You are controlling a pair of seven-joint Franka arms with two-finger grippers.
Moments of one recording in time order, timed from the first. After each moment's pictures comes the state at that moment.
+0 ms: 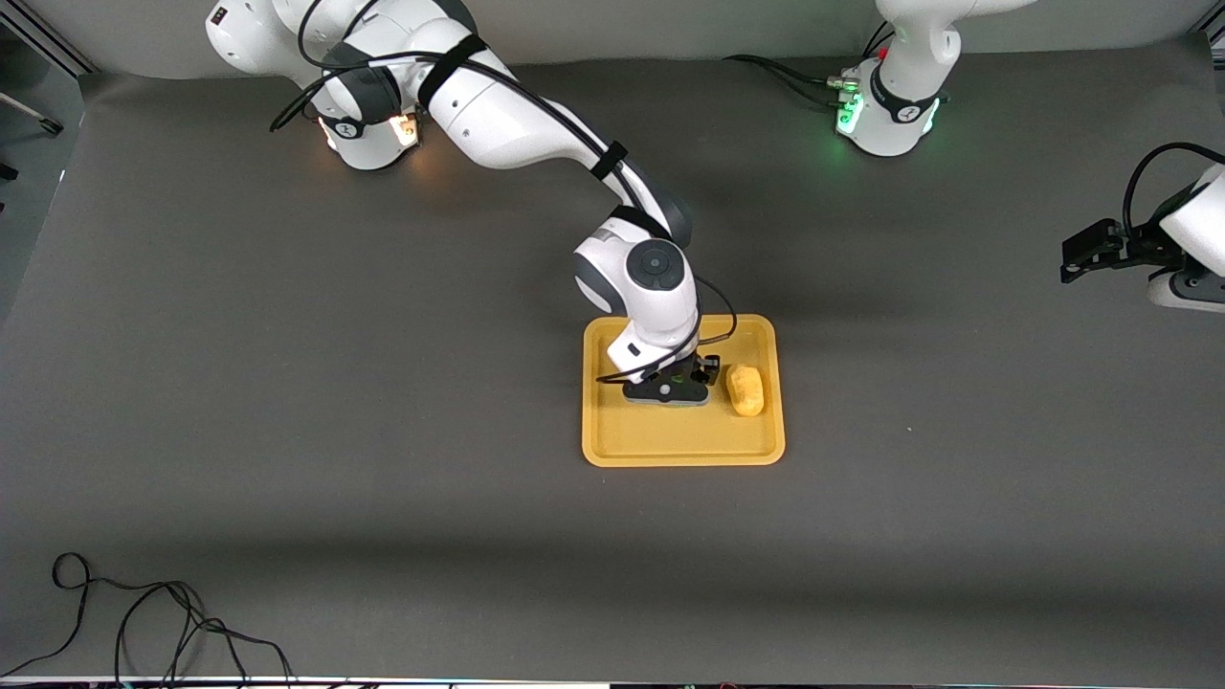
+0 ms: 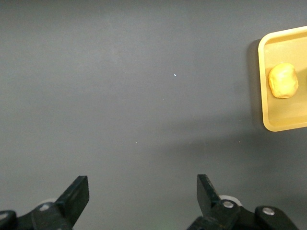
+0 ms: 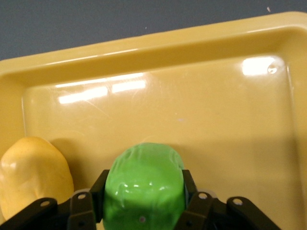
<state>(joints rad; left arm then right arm) 0.12 -0.05 -0.07 -1.77 0.02 1.68 0.20 0.92 1.08 -0.17 -1.02 0.11 2.27 0.92</state>
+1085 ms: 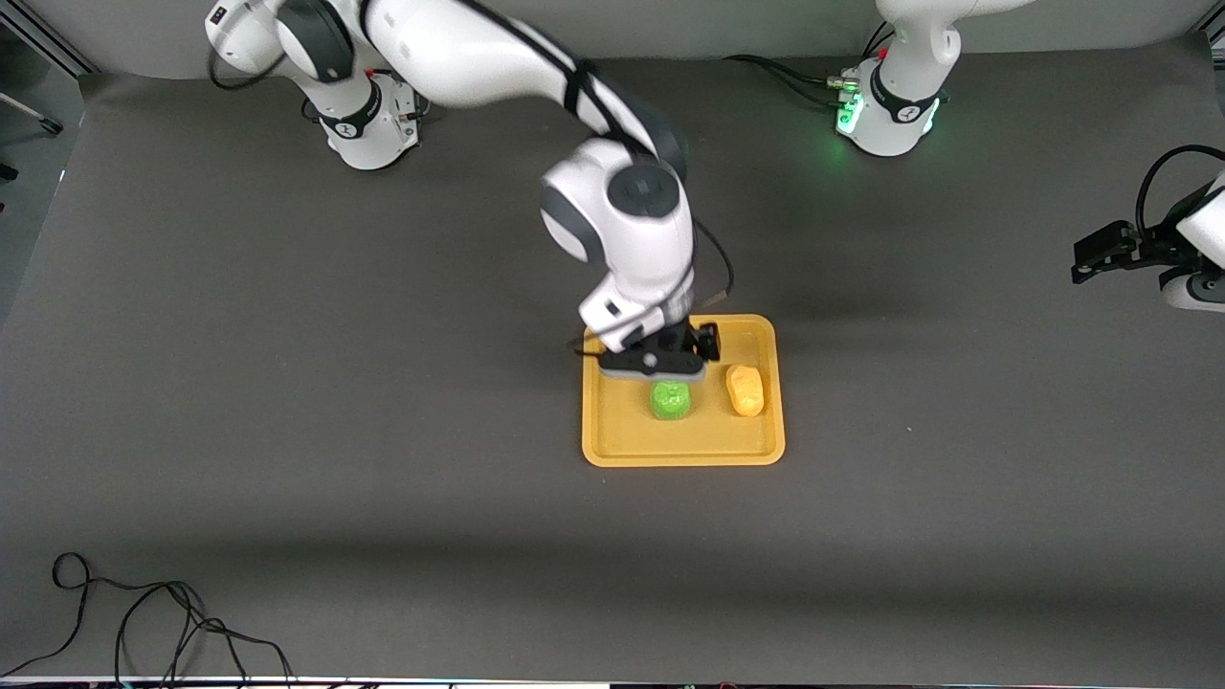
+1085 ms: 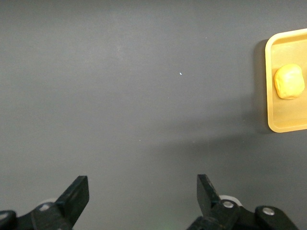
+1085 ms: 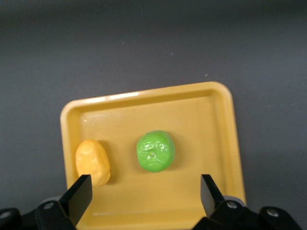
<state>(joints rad) 0.14 -0.05 -0.07 -1.77 0.02 1.68 0.20 0.90 0.80 -0.19 -0.96 0.06 1.92 0.92</state>
